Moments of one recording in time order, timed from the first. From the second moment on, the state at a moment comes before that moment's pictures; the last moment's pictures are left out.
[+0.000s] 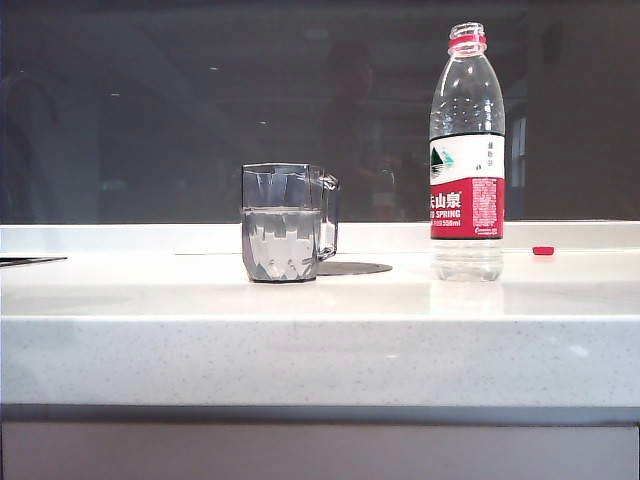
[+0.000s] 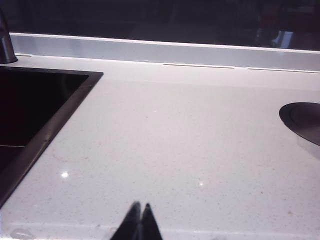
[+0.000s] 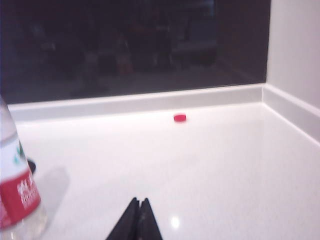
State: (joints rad) left arm -0.05 0.00 0.01 -0.03 -0.03 -0.04; right arm 0.01 0.00 0.04 0.08 0.09 0.06
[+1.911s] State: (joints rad) left arm -0.05 0.00 0.01 -0.03 -0.03 -0.04; right arm 0.01 0.00 0.00 0.08 0.00 0.05
